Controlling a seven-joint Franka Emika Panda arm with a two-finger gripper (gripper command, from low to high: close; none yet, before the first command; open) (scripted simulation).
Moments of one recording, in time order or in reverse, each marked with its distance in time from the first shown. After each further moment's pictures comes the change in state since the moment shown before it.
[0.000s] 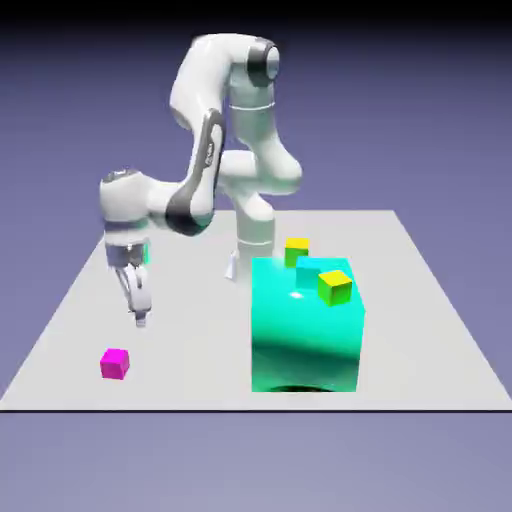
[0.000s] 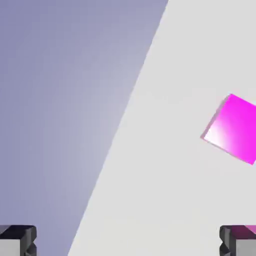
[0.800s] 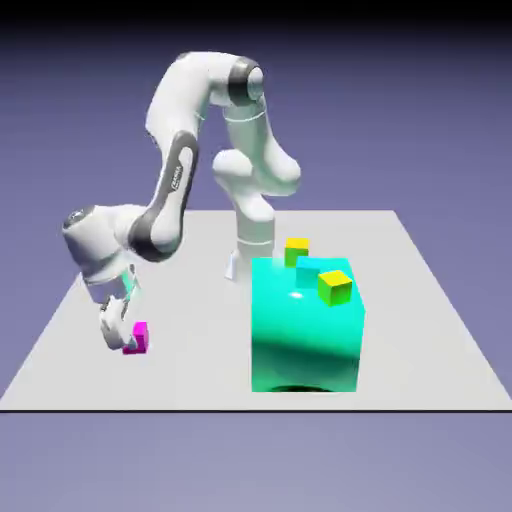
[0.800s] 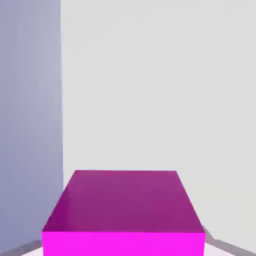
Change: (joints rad) arm -0.002 0.019 0.178 0.157 0.013 -0.325 0.136
